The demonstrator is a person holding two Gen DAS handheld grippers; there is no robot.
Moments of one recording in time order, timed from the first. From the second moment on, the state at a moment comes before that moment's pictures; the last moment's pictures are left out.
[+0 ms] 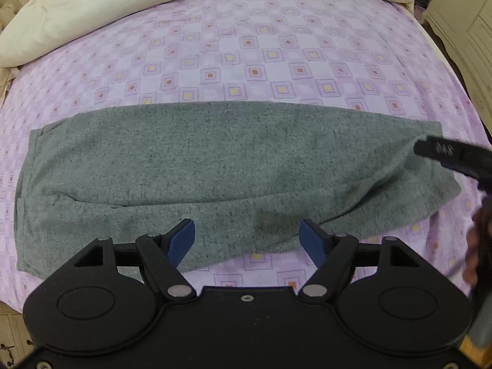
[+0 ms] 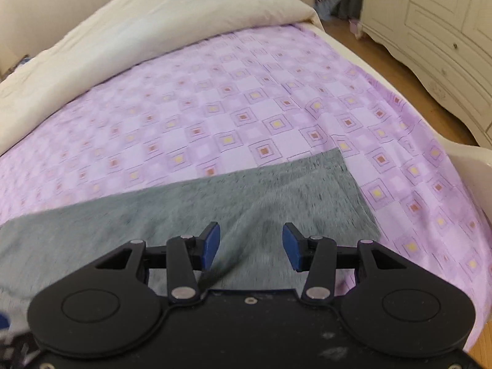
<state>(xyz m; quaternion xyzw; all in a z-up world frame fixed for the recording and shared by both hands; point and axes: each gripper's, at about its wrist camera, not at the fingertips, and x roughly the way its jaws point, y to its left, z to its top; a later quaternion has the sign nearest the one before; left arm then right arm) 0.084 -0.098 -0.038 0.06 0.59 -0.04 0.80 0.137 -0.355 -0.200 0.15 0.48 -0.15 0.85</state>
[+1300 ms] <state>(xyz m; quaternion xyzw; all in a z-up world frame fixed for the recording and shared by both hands) 0.047 -0.079 -0.045 0.11 0.61 -0.13 0.78 -0.039 -0.345 -0.189 0.18 0.50 -0.25 0.81</state>
